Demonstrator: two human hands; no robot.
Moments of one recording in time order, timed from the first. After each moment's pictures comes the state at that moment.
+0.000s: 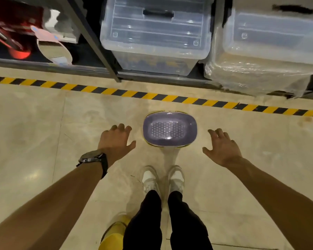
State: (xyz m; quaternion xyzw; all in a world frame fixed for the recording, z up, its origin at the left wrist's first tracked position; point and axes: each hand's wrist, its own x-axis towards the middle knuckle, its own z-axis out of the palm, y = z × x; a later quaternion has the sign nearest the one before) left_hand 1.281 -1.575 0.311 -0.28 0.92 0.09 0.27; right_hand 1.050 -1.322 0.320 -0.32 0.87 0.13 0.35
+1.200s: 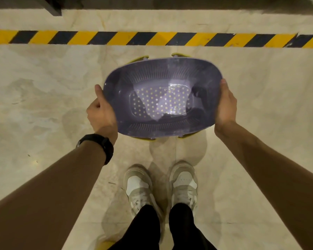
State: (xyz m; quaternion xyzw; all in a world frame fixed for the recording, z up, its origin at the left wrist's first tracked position) left_hand 1.216 -1.536 -0.049 -0.73 0.49 0.45 -0.14; right_hand 1.029 -1.337 -0.040 0.19 0.79 -0.50 0.30
